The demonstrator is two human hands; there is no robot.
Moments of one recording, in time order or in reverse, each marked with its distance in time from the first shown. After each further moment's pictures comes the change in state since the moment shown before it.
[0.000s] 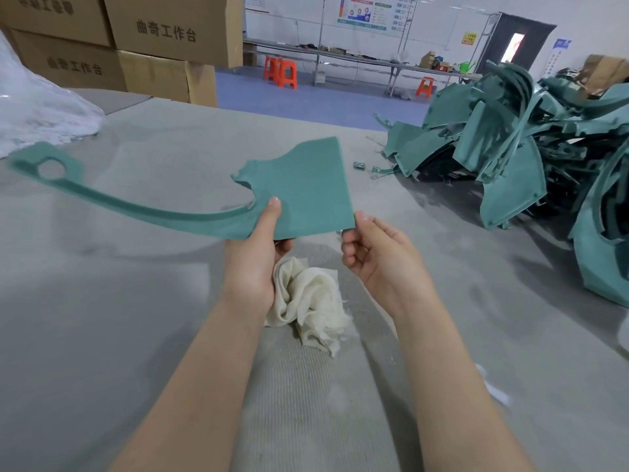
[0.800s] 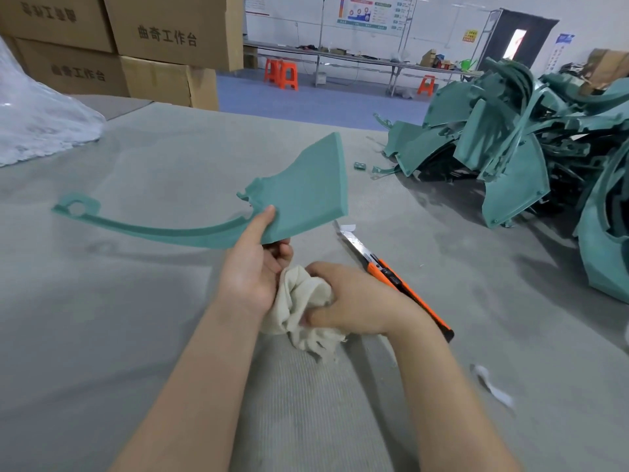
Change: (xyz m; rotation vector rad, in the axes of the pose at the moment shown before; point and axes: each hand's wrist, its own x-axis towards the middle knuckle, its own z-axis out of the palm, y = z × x) left_hand 0.008 -0.001 -0.004 -0.227 -0.058 -0.282; right_hand -0.023 0.002 0.015 -1.315 -0.448 0.051
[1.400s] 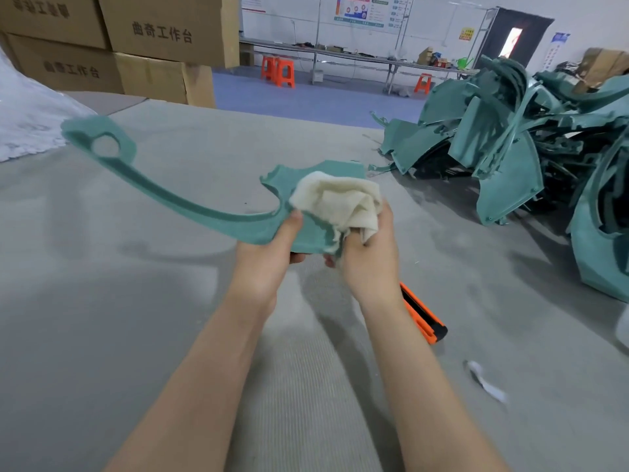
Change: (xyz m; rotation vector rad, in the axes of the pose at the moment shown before) left_hand -0.007 -0.016 0.003 0.487 -0.076 0.349; right_hand 0.023 0.007 0.003 0.641 0.832 0.005
